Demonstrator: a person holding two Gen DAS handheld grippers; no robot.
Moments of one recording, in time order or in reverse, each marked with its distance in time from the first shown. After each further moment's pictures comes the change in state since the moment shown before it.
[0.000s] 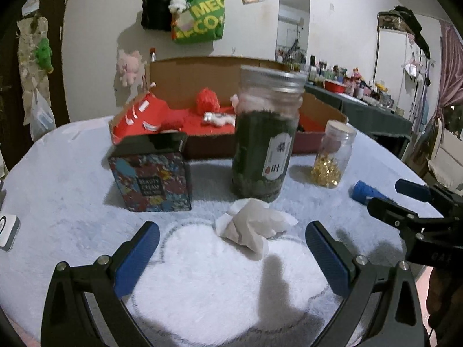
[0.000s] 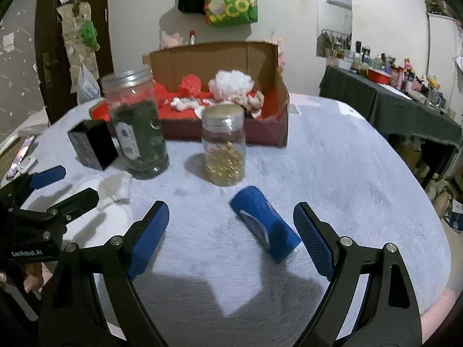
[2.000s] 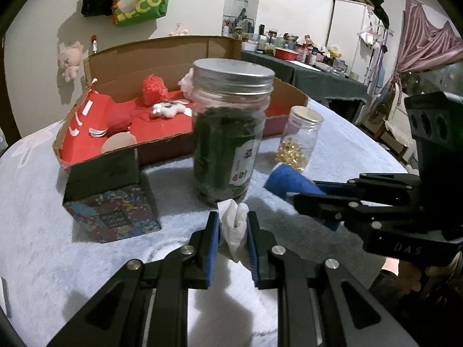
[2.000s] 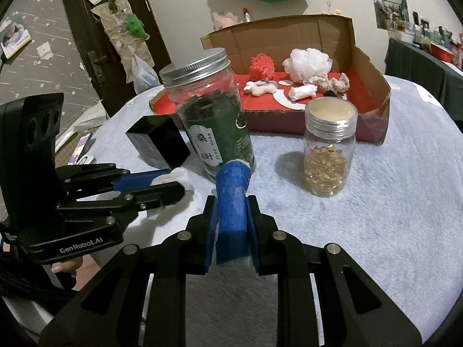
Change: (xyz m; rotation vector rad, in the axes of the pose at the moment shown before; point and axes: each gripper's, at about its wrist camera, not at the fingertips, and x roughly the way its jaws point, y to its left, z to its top) left arm 0.011 0.008 0.037 0.142 0.157 -0.248; right arm 0.025 0.035 0.025 0.021 0.100 0.362
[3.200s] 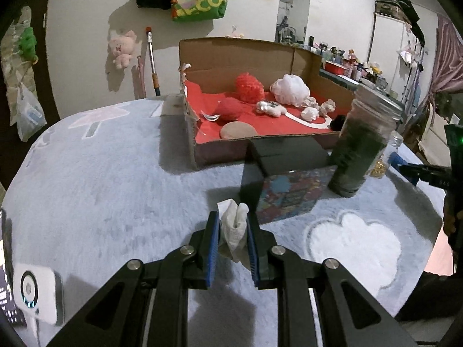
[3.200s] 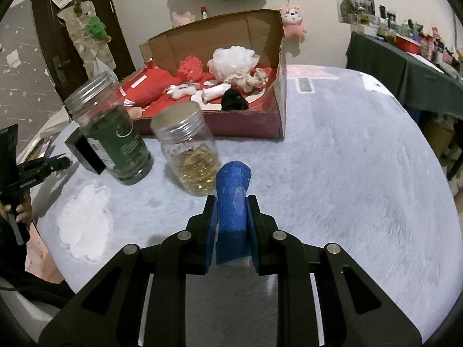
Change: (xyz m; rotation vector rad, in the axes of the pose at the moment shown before) left arm -0.030 0.127 -0.025 -0.098 -0.032 0.152; right arm -0.022 -0.095 0.008 0.037 0.027 -0.157
